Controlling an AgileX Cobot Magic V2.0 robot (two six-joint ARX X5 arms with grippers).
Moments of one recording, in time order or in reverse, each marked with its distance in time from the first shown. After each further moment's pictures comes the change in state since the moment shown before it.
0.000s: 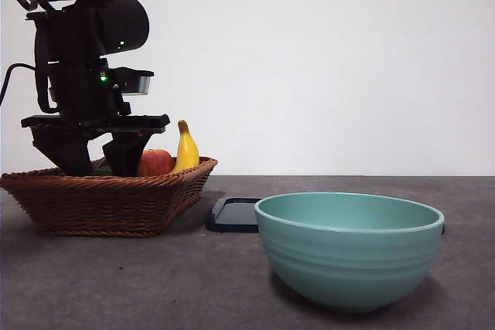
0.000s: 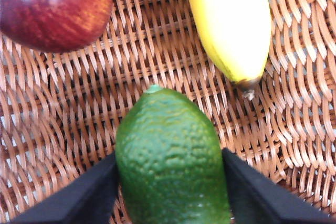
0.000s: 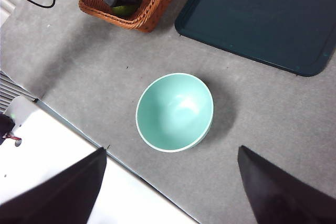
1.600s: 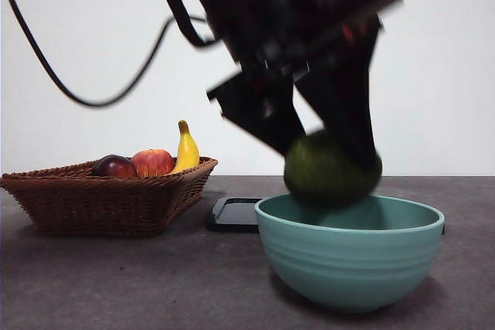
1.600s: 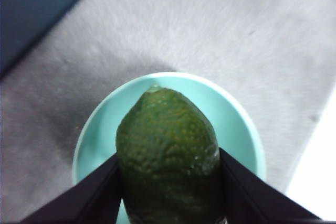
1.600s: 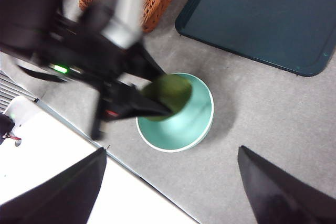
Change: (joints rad) left arm -0.608 -0.063 0.004 0.095 0.199 -0.022; right arm 0.000 0.000 0.000 0.000 0.000 0.000
